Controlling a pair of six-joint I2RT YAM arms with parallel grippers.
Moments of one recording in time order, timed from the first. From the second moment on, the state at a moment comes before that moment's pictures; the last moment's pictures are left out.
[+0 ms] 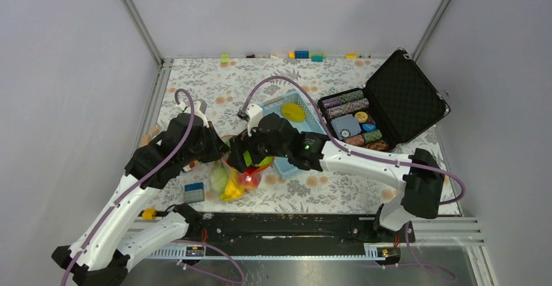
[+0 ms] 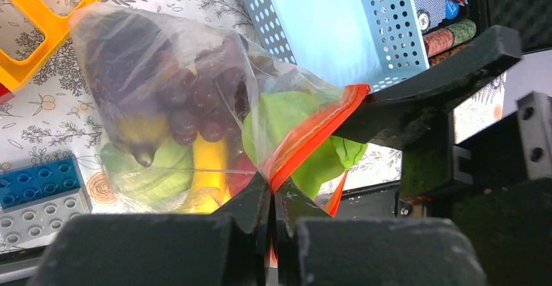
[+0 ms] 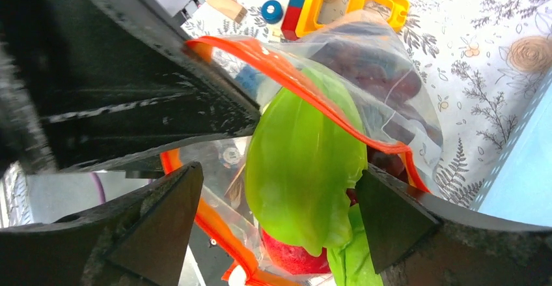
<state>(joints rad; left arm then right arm) -0.59 0.81 1.09 -0.99 -0.07 -0.74 1.13 1.59 1.28 -0.15 -0.07 0.43</state>
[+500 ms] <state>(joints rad) -0.59 0.79 1.07 -0.98 -0.08 -0.75 1.13 1.37 1.24 -0.14 -0.07 0.37</state>
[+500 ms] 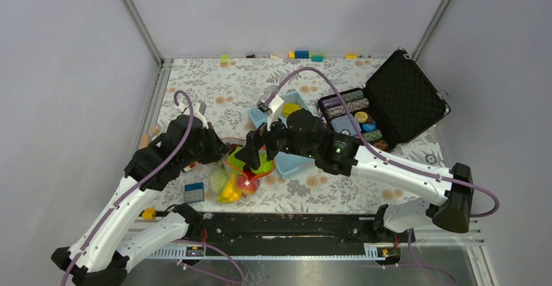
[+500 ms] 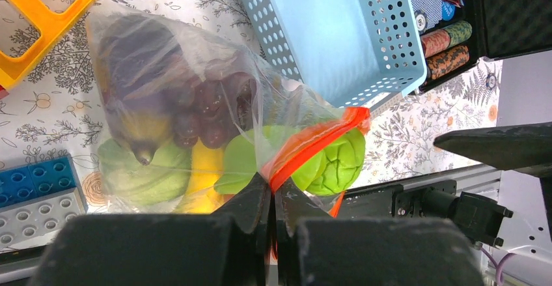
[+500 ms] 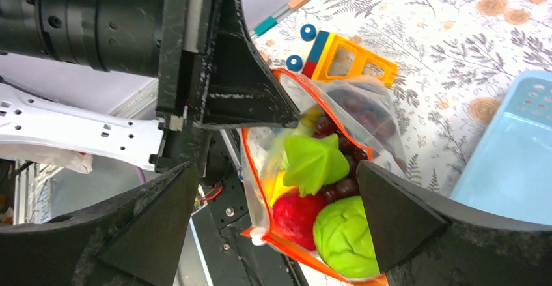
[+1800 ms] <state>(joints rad) -0.59 0.78 1.07 -0.98 -0.05 -0.73 1.00 1.38 0.93 -0.10 -0.04 0.45</state>
